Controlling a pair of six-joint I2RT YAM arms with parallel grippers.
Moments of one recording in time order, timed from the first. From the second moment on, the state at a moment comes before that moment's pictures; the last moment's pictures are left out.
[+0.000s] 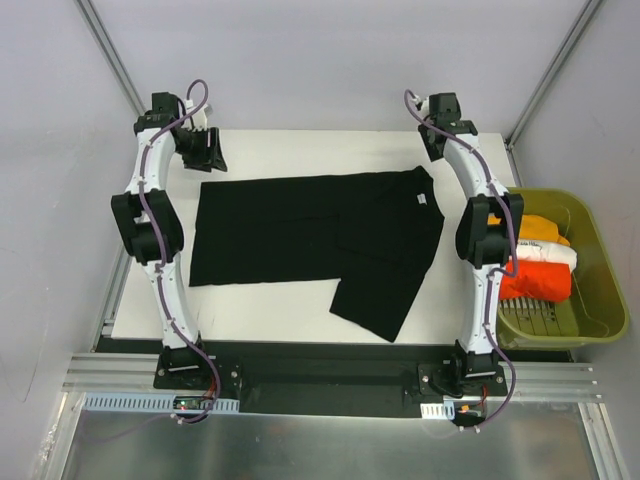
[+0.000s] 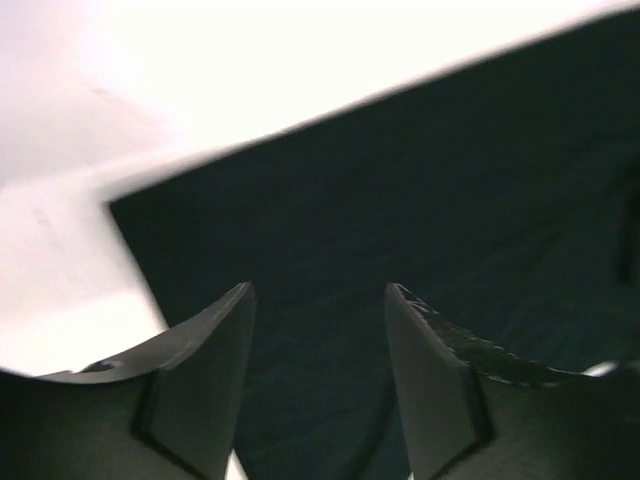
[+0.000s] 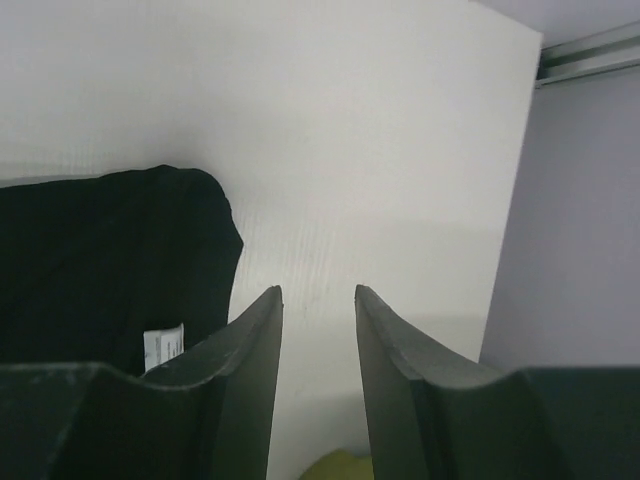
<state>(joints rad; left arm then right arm) 0.15 2.27 2.18 -0.98 0.50 0.14 0.13 2.30 2.16 -0.70 0.32 -0.34</state>
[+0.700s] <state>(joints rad) -0.06 2.00 1.85 -1.02 0.64 0.05 0.12 2.48 2.30 -0.79 0.06 -0.18</state>
